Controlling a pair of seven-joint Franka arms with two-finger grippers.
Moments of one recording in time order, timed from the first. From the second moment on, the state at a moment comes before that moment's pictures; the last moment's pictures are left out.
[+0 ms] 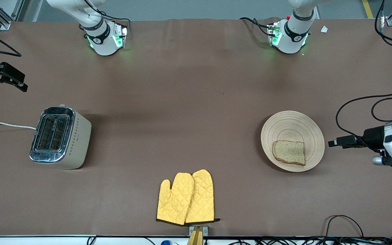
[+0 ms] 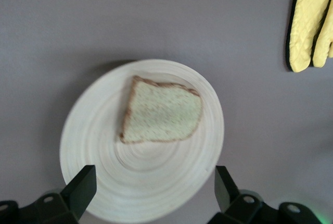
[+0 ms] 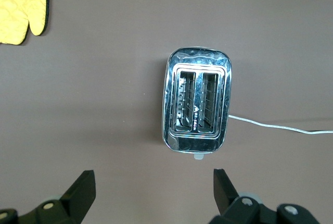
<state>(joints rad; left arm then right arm) 0.27 0.43 -0.19 -1.57 -0.36 1.86 0.20 0.11 0.02 -0.10 -1.45 -0.02 1.50 -0.03</state>
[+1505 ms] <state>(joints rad) -0.01 0.01 -0.19 -1.47 0.08 1.41 -0.07 0.01 0.02 -0.10 -1.45 0.00 1.51 -0.02</state>
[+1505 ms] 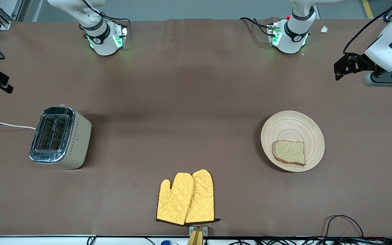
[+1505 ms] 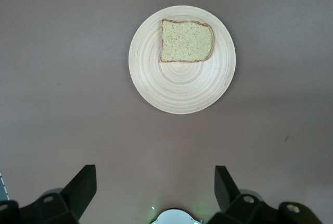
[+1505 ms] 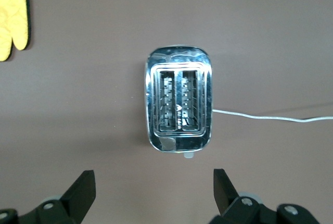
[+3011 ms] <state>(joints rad) 0.05 -0.04 -0.19 -1.57 0.04 1.49 -0.12 0.04 0.02 -0.09 -1.48 0.01 1.52 -0.03</state>
